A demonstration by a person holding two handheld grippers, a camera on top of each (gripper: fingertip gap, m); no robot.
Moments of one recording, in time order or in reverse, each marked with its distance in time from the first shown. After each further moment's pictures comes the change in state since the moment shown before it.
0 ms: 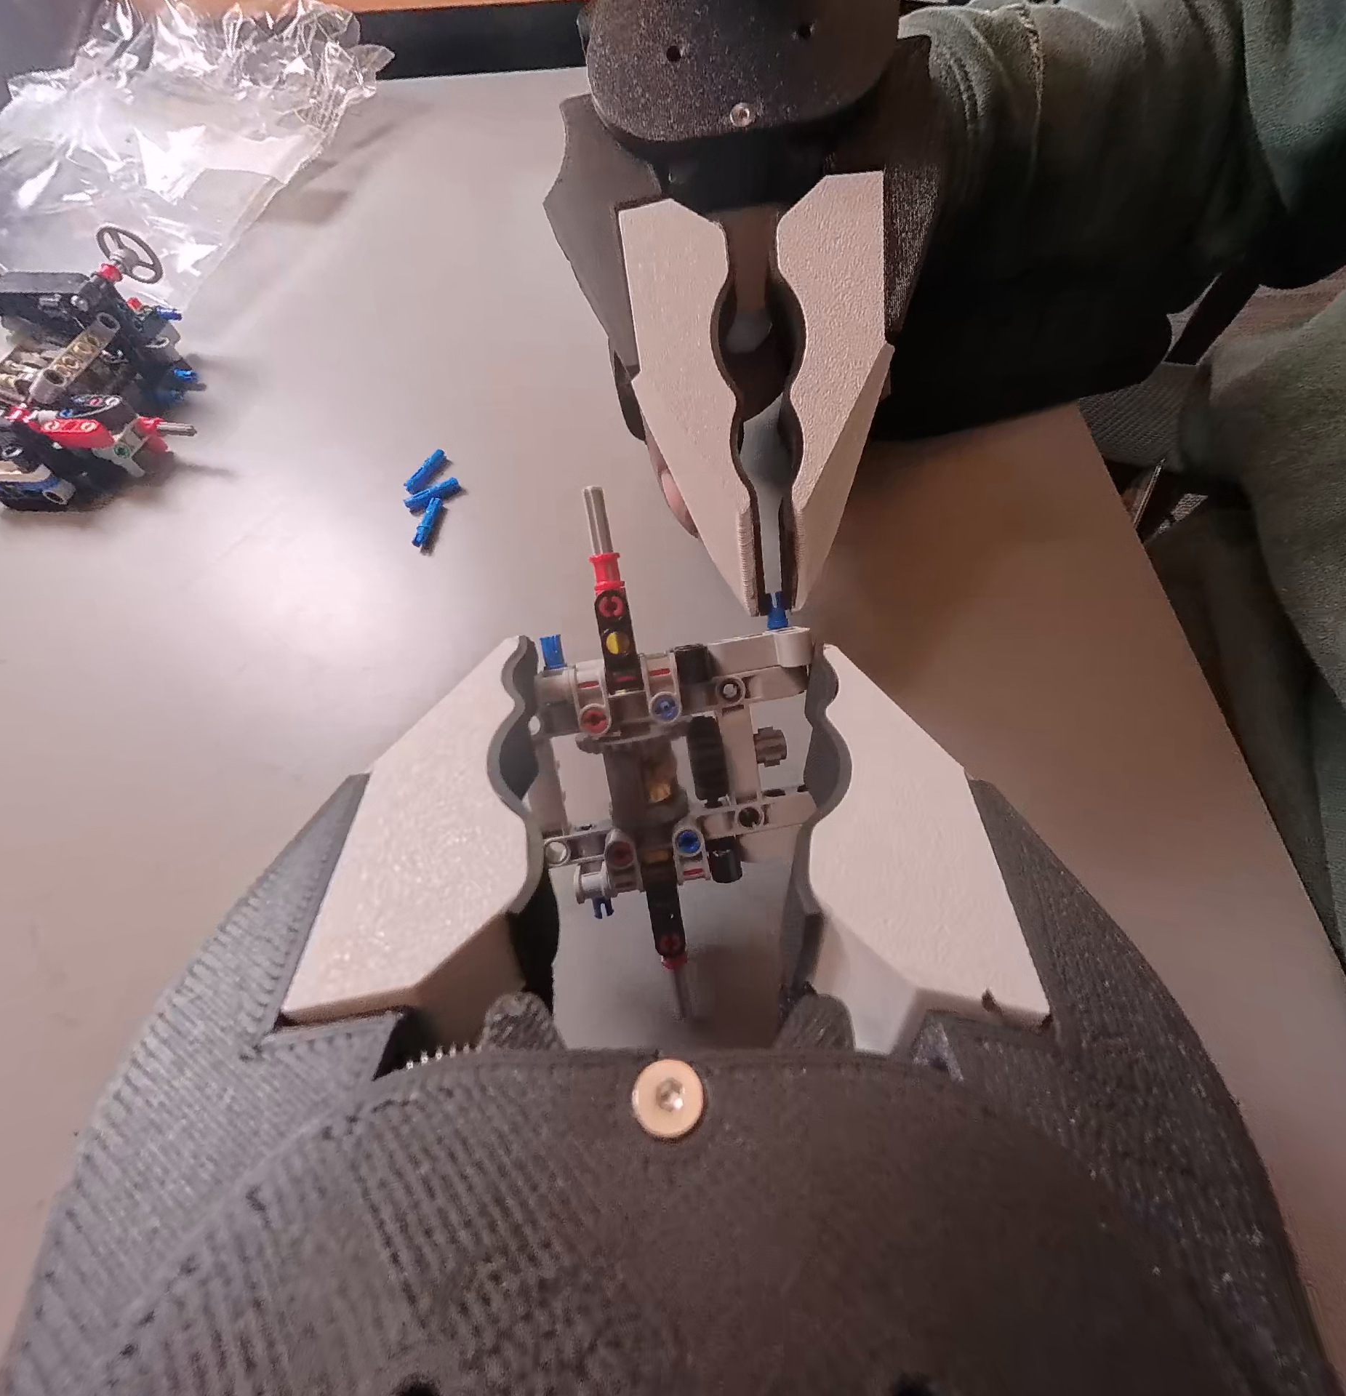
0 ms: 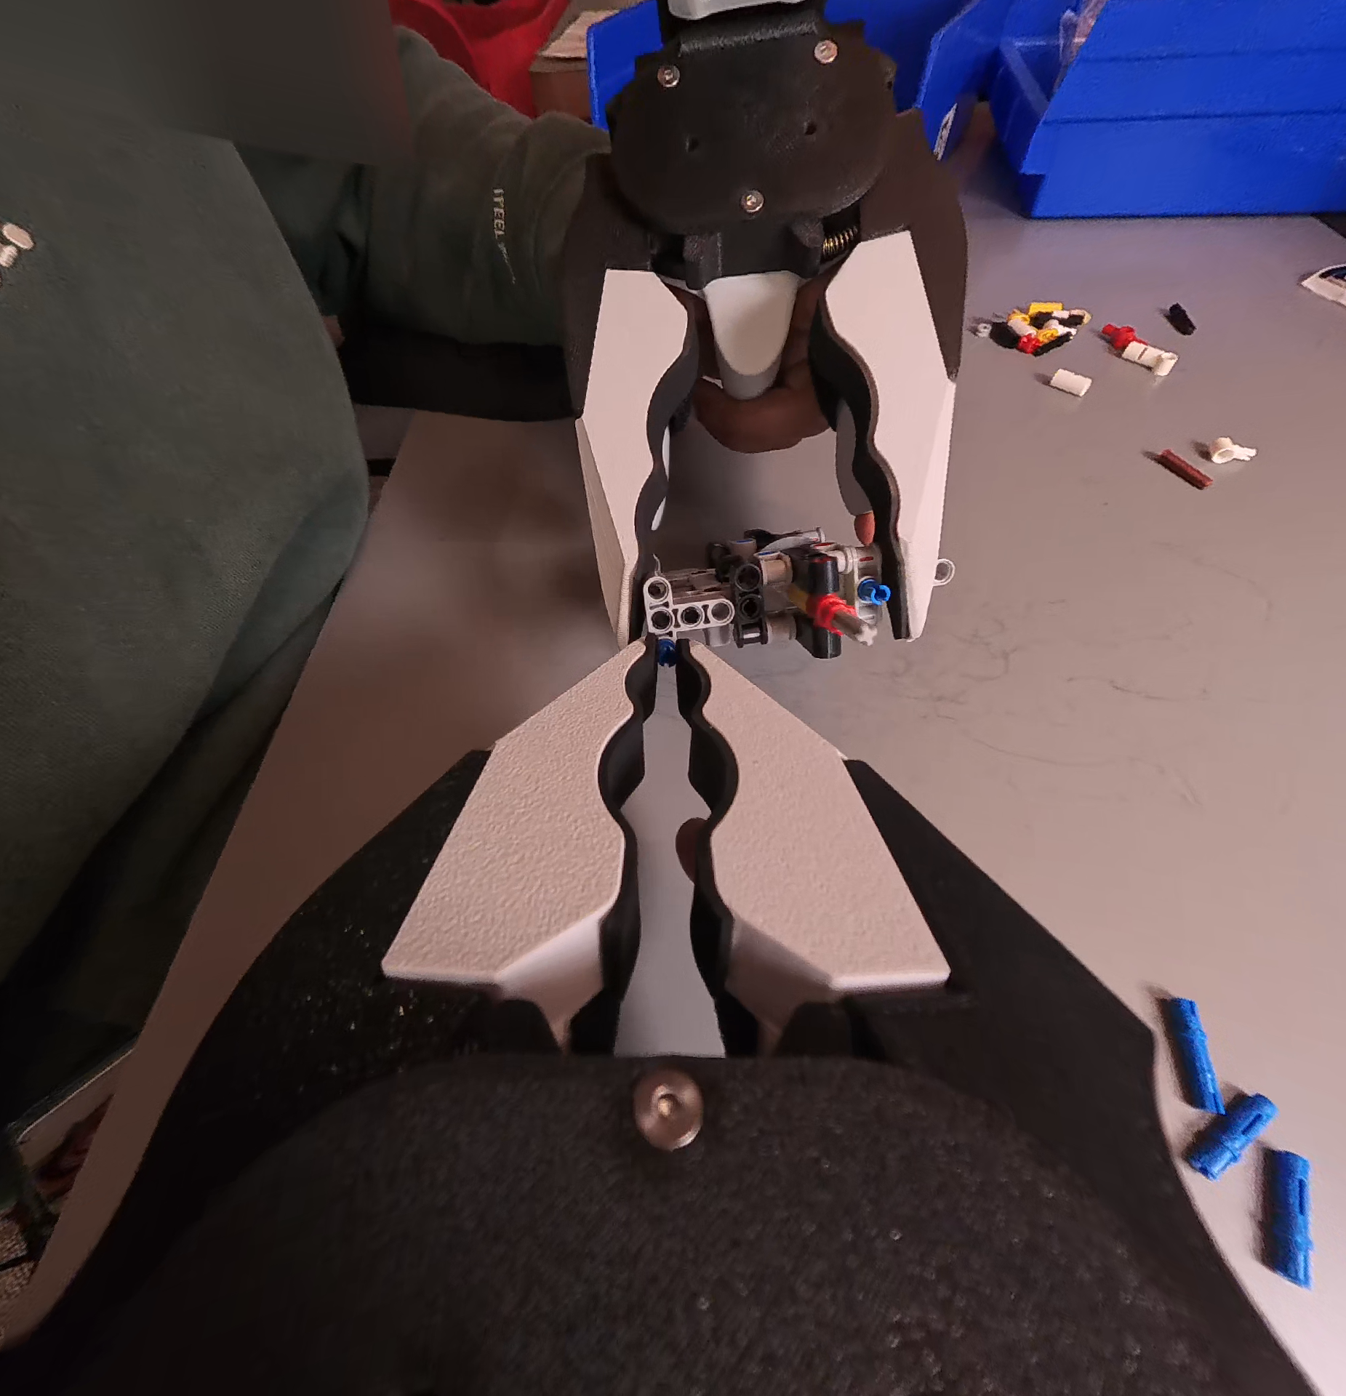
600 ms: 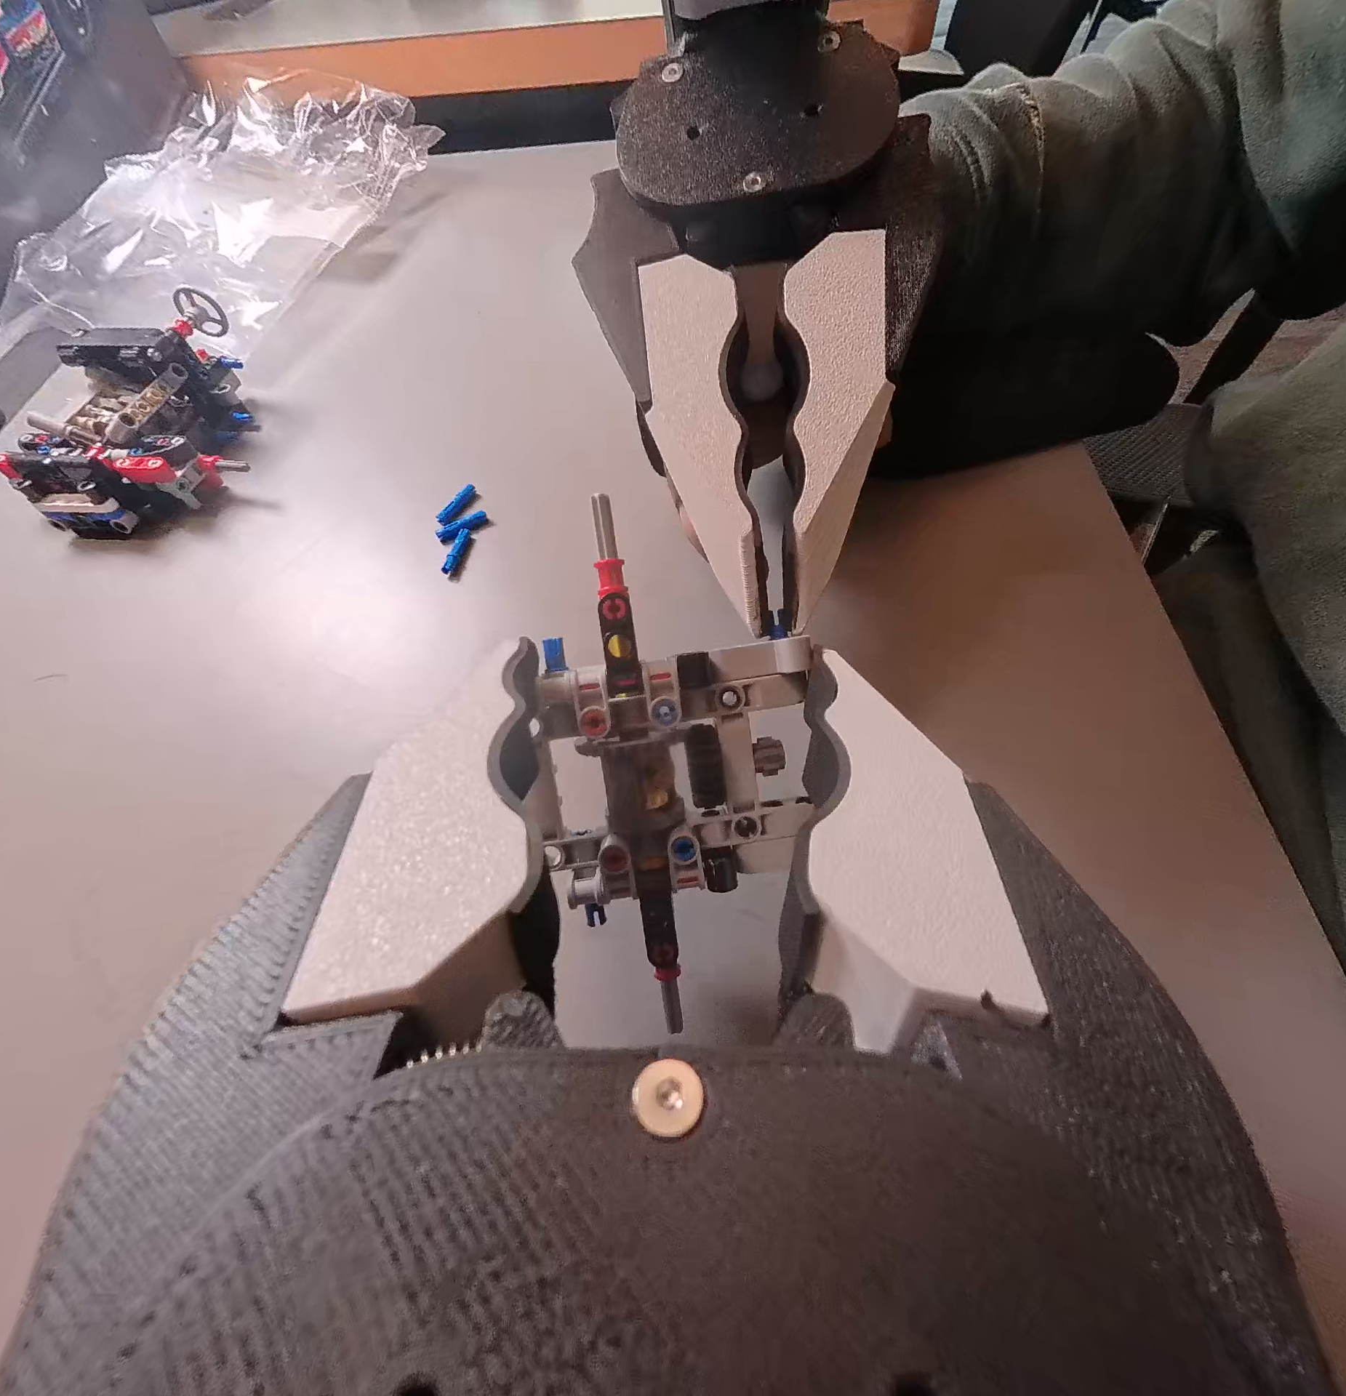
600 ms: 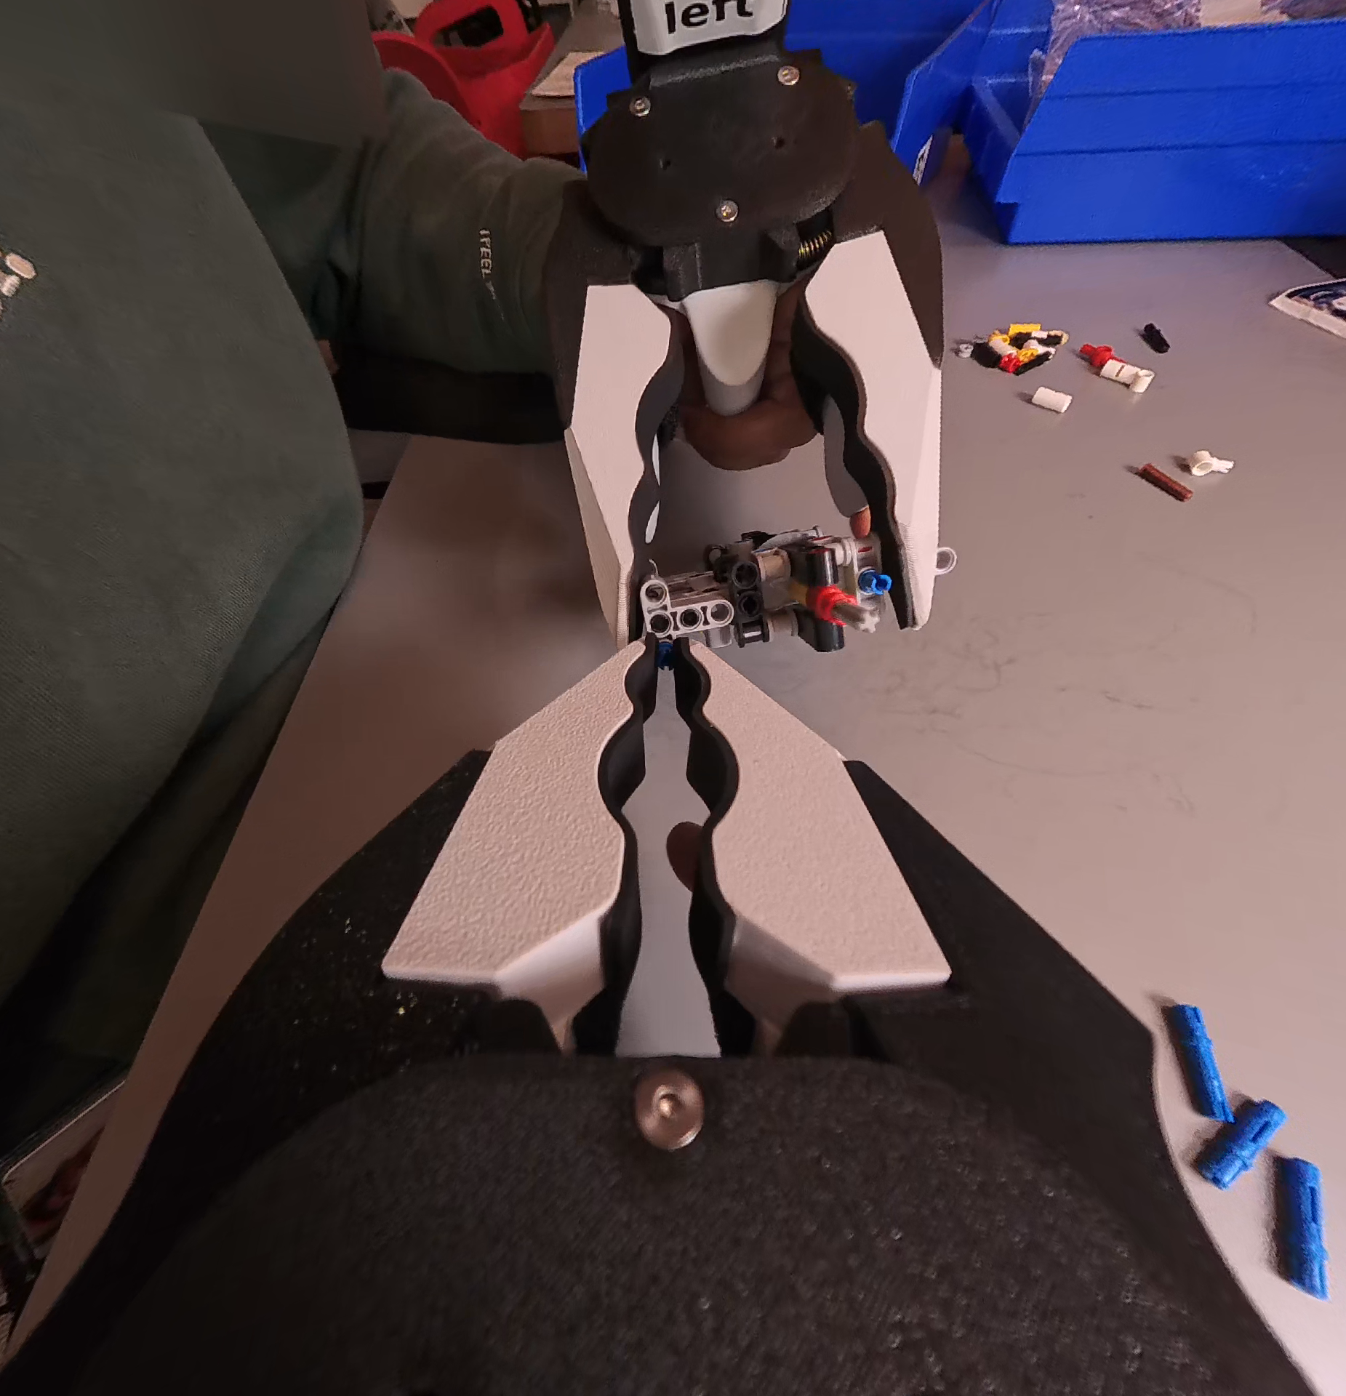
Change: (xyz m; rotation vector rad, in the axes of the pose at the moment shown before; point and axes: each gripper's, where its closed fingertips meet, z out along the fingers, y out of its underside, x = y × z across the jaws) left arm -0.002 -0.007 -0.003 0.047 -0.042 0.012; right arm 0.001 -0.004 0.002 0.028 0.019 0.008
